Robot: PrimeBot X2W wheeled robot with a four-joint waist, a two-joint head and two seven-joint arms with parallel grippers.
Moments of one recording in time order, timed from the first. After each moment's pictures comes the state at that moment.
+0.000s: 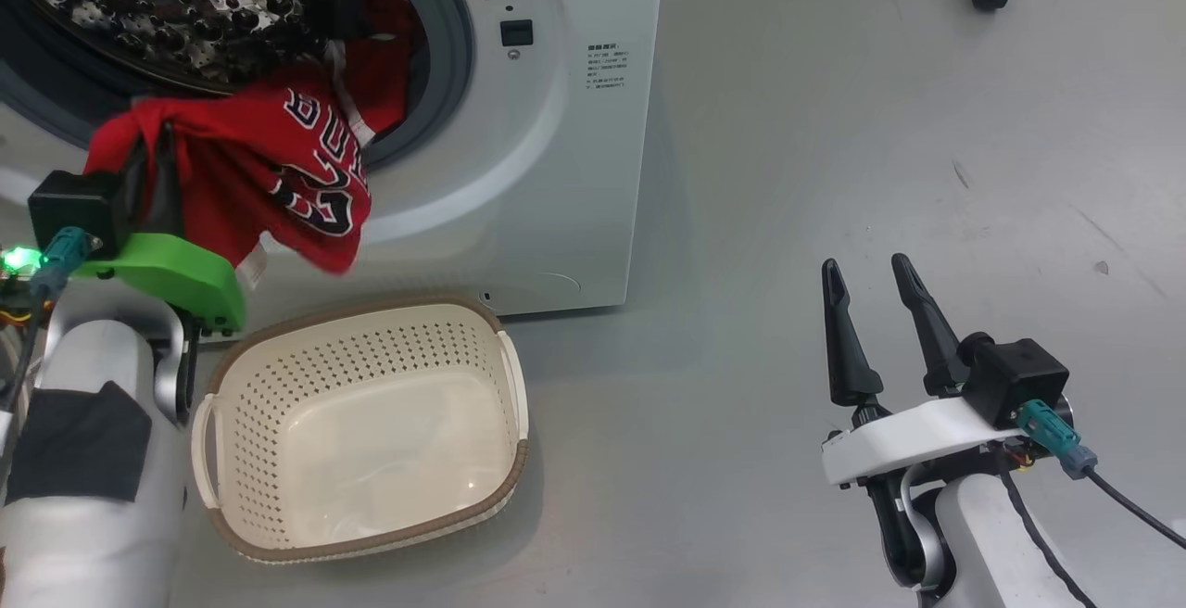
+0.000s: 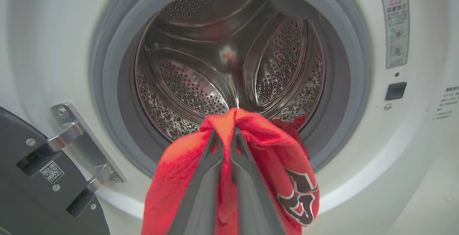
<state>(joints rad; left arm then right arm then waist) -0.68 0.15 -0.07 0.77 -0.13 -0.02 -0.25 -0.17 -0.05 0.27 0.17 0.39 0.04 -0.25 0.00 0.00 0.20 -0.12</state>
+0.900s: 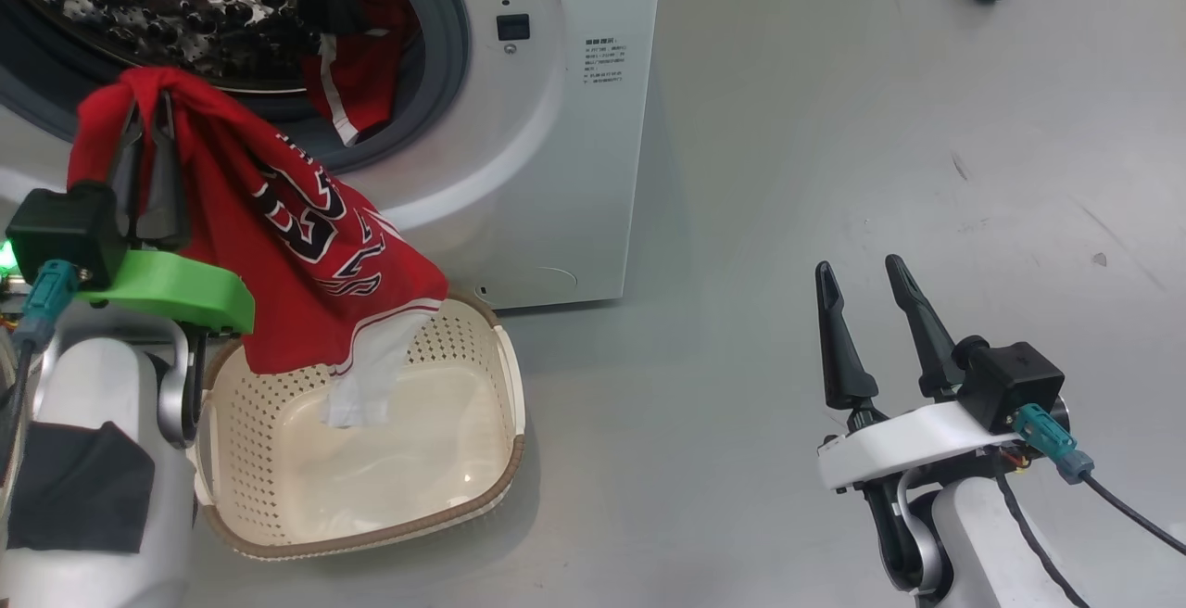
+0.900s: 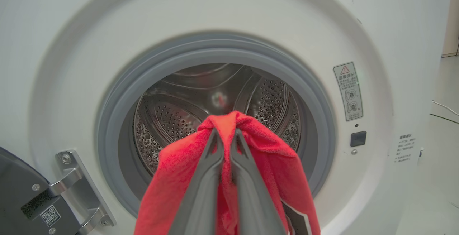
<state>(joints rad) -0.55 0.14 -0.03 0.42 -0.14 -0.01 -0.25 -0.15 -0.05 0.28 0.16 0.38 0.05 -0.25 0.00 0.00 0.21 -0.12</state>
